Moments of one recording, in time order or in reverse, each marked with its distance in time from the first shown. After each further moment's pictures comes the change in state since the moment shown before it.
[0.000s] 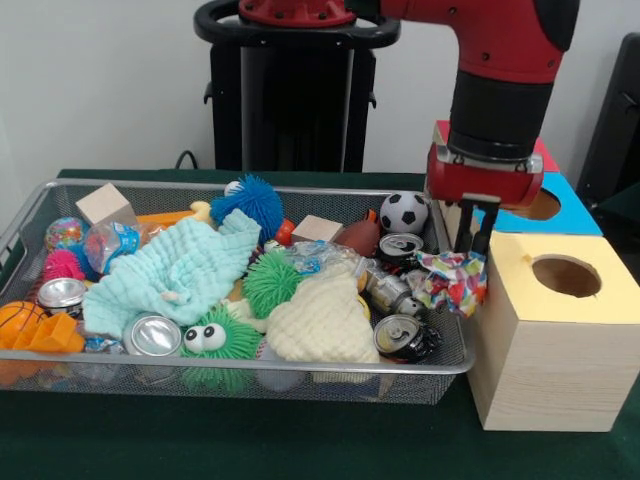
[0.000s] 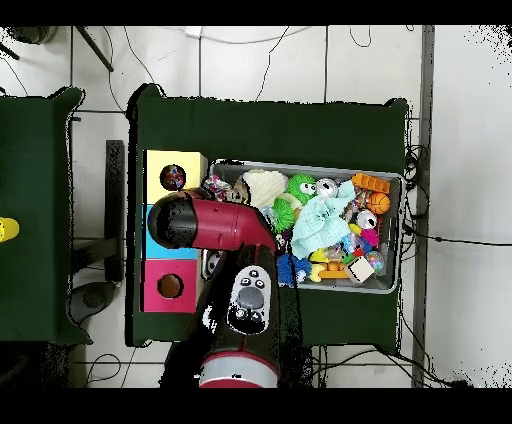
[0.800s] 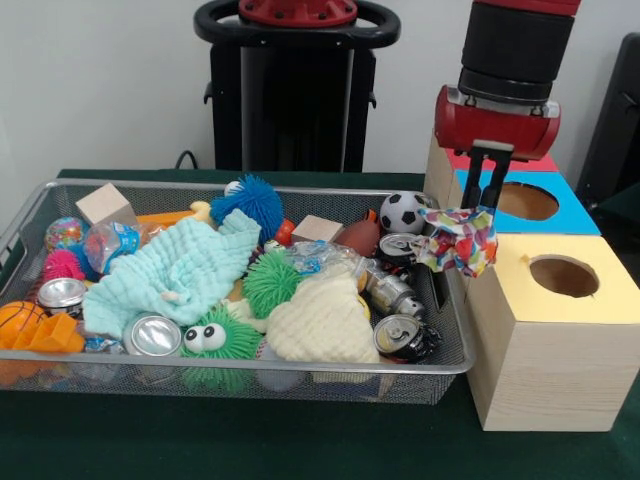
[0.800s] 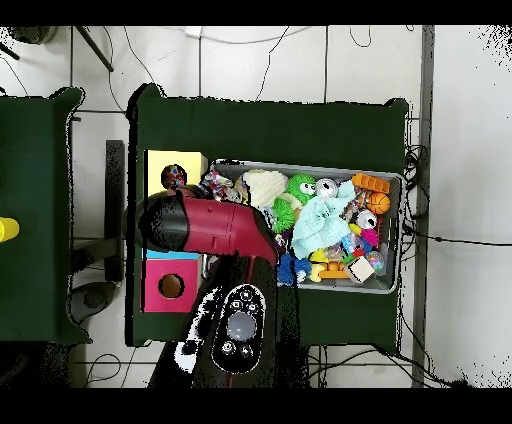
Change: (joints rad) arm 0.039 -0.077 -0.062 -0.009 0.007 0.068 0.000
